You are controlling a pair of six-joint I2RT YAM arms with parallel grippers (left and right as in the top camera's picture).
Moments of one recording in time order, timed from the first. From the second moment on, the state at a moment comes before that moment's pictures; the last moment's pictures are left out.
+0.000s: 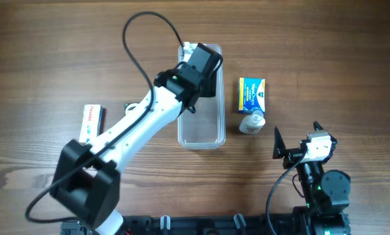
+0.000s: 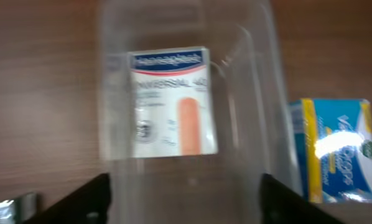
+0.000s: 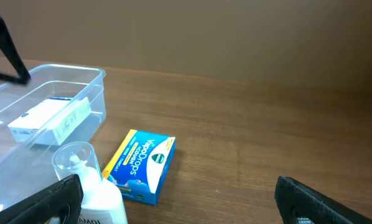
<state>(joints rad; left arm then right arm) -0.63 1.77 1.40 -0.63 -0.25 -0.49 0.05 0.01 0.10 -0.24 -0.05 -0.07</state>
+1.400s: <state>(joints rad) -0.24 1.70 1.40 -0.72 -0.28 -0.56 0.05 0.27 0.22 -0.22 -0.18 0.20</state>
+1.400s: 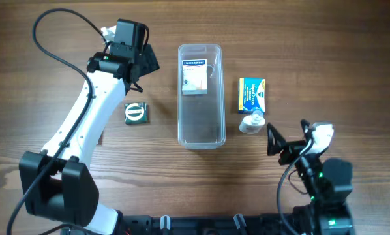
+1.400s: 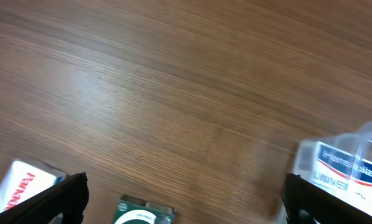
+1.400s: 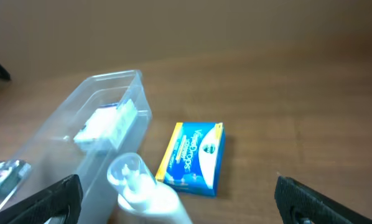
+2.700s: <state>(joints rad) -0.12 1.70 1.40 -0.77 -0.18 -0.56 0.29 1.07 0.72 -0.52 -0.02 0.15</state>
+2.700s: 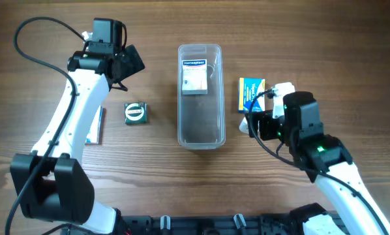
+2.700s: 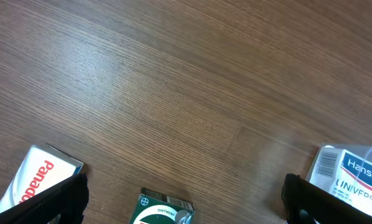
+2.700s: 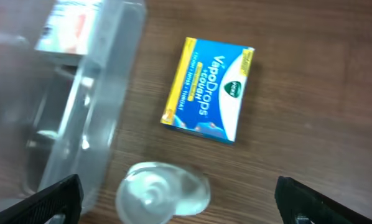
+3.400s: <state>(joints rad) -0.12 1.70 1.40 -0.78 -0.16 -0.56 0.35 1.21 0.72 -0.49 0.01 0.27</state>
